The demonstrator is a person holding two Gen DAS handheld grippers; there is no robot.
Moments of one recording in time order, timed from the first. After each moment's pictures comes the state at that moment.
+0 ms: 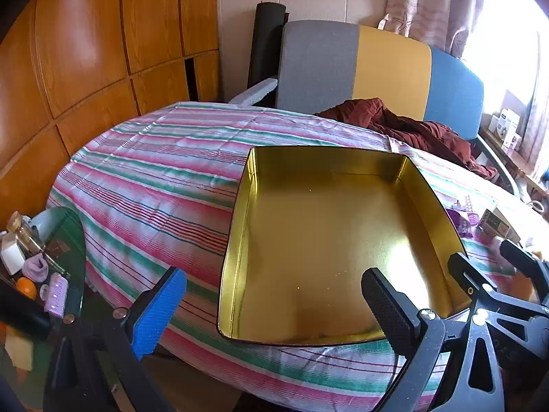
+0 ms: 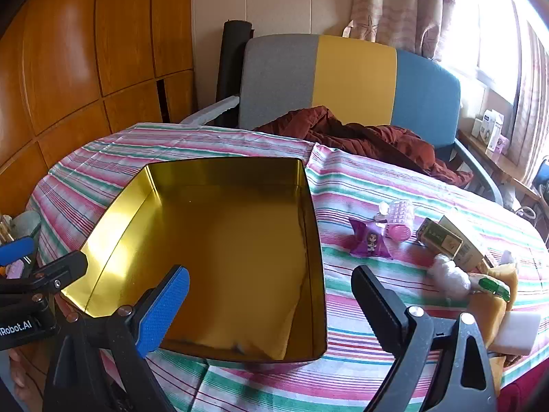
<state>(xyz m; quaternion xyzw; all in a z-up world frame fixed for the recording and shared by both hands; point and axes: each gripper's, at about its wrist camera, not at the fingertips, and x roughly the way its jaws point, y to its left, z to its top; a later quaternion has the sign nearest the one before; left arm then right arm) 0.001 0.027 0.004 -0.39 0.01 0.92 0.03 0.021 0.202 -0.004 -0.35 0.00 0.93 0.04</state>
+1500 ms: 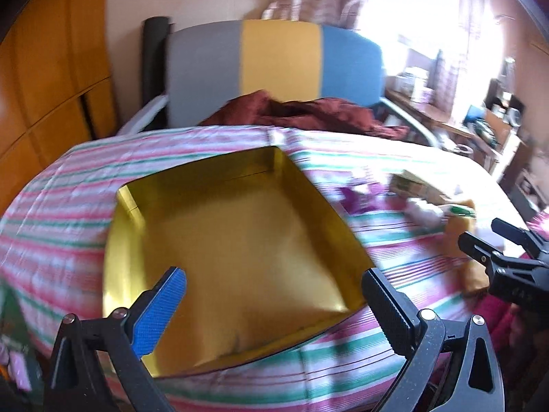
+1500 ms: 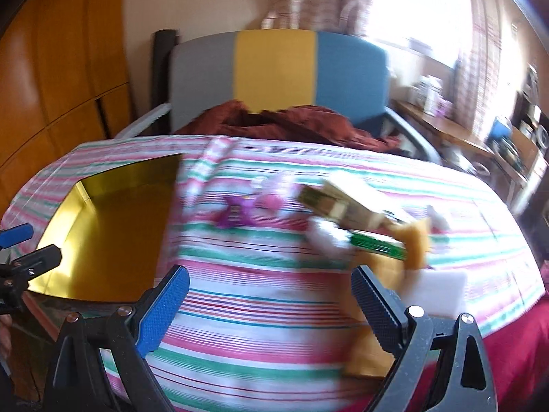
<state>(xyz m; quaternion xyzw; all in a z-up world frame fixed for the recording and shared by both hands) 0.004 0.126 0.020 -0.38 0.07 0.89 0.25 0.095 0.337 0.012 -0.36 0.06 0.92 0.16</state>
